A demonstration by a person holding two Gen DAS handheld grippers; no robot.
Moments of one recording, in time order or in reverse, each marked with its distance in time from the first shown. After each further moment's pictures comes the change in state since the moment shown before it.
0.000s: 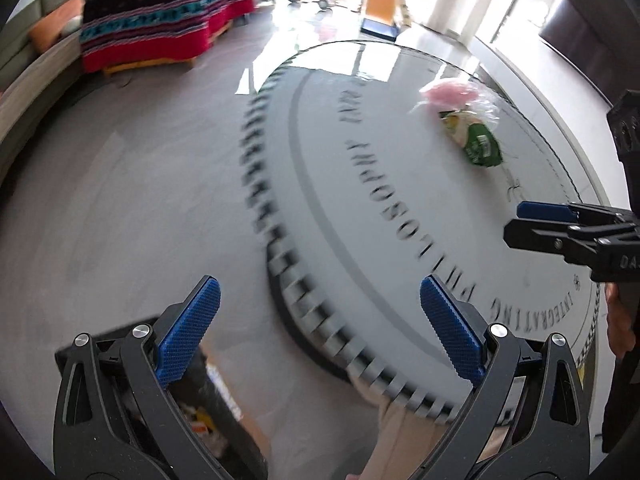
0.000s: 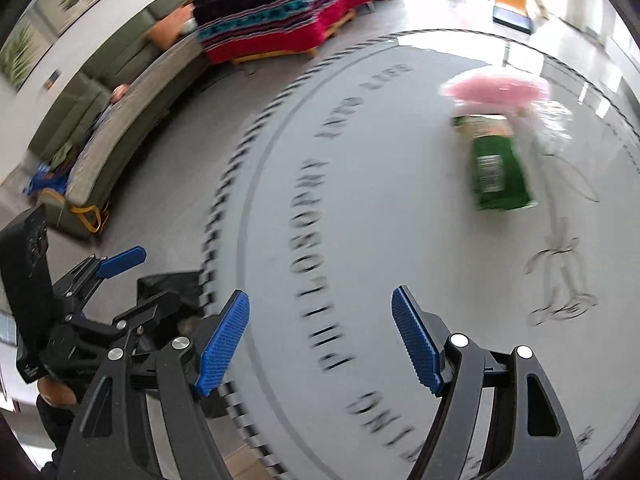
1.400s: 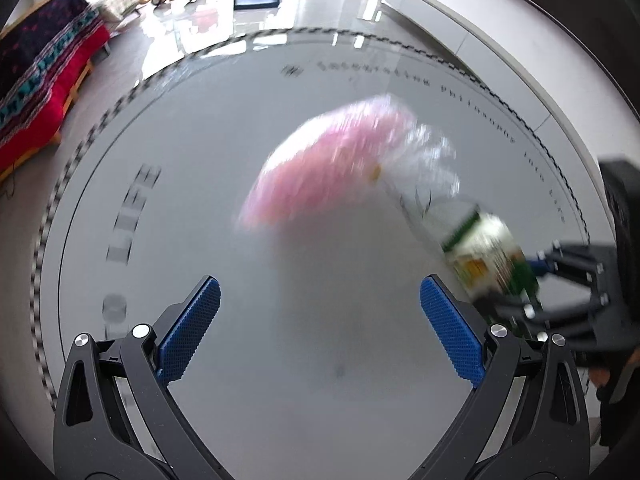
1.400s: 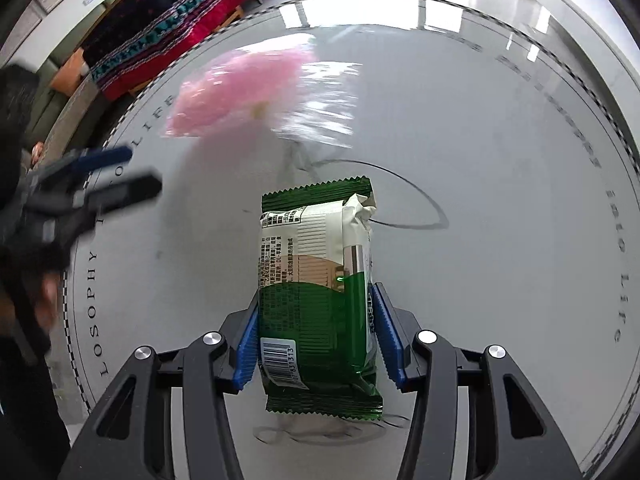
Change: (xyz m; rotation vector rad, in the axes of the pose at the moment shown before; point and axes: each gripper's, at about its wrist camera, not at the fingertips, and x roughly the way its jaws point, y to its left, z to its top) left arm 0.177 -0.158 0.210 0.357 0.139 -0.195; right arm 0.018 -0.224 0.035 0.231 0.041 -0.171
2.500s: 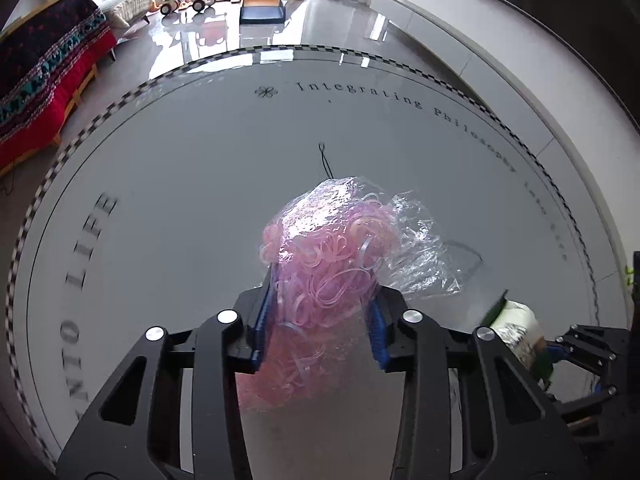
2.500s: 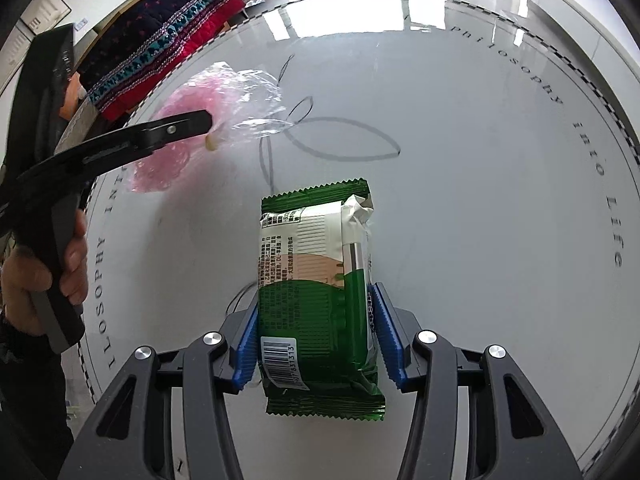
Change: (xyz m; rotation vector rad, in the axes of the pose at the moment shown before) left arm 0.015 -0.035 0.002 -0.062 -0.079 0.014; right arm -0.021 -0.017 -0.052 0.066 -0.038 0.021
